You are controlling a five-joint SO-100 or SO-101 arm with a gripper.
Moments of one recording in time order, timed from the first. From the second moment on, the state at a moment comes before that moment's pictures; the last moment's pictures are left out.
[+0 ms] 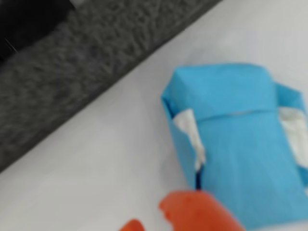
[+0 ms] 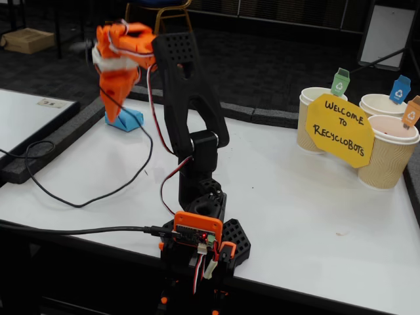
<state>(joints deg) -49.9 51.0 52.9 75.2 42.5</state>
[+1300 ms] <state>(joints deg) -42.7 48.8 44.3 74.1 46.9</state>
